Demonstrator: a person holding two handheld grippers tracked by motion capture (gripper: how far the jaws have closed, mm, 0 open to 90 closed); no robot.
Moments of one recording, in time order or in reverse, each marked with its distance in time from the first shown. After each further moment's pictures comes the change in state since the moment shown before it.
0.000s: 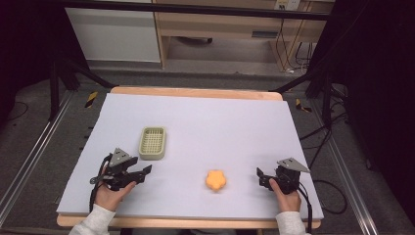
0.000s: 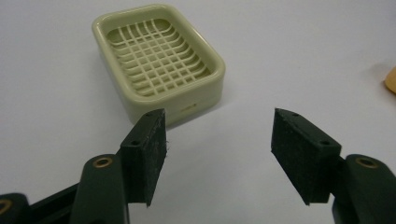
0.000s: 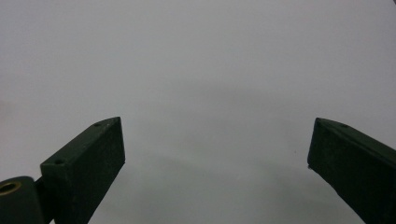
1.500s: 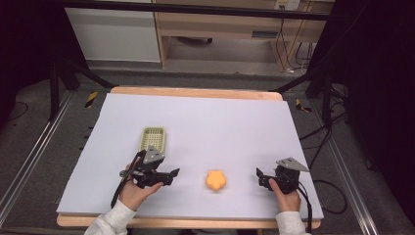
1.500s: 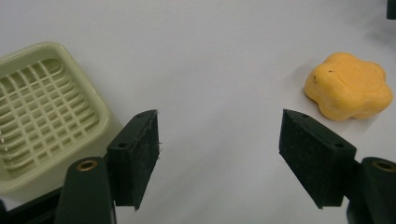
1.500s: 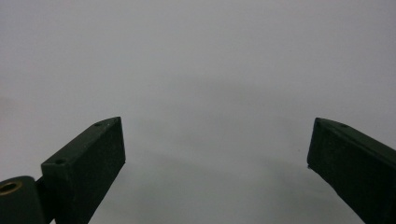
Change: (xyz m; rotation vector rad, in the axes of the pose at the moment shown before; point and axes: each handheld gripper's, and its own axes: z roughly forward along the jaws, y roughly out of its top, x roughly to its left) left arm -0.064 0.038 0.027 0.075 -0.111 0.148; right arm 0.000 0.000 0.001 0.019 0.010 -0.002
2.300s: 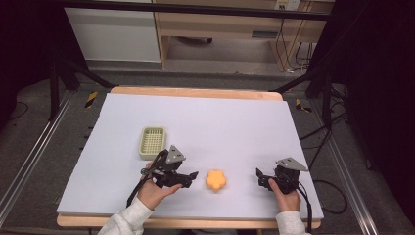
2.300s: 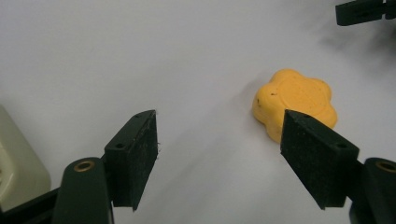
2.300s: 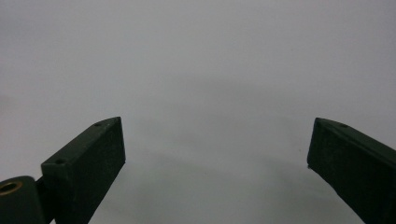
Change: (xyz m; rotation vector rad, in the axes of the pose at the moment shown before) left arm -0.039 0.025 0.025 0.027 -0.079 0.052; right arm 0.001 0.000 0.001 0.006 -0.004 -0.007
